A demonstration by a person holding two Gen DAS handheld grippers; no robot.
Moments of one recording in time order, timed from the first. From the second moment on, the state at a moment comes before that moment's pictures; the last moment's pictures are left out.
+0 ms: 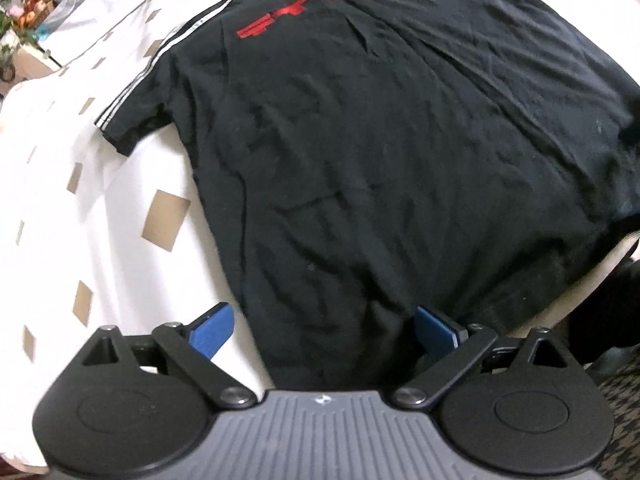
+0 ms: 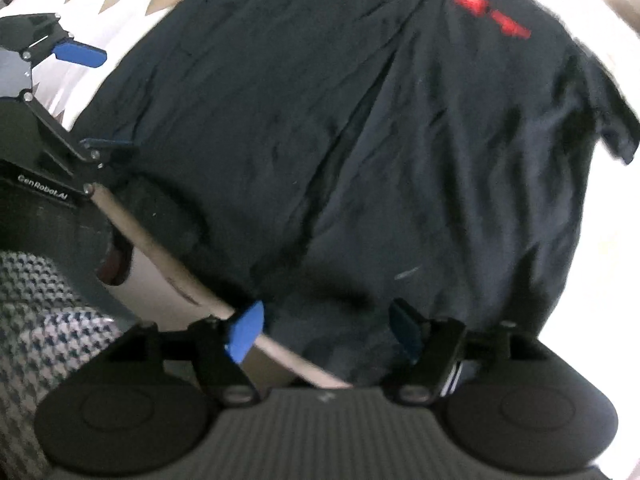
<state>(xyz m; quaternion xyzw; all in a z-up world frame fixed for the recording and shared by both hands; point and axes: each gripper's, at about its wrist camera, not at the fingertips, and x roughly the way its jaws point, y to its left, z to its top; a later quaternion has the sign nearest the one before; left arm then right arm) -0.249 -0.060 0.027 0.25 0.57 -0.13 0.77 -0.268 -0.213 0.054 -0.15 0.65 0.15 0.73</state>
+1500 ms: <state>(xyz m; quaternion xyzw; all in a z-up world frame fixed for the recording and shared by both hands) -0.121 -0.096 0.013 0.09 0.59 -0.13 0.79 -0.160 -0.303 0.031 -0.01 0.58 -0.02 0.82</state>
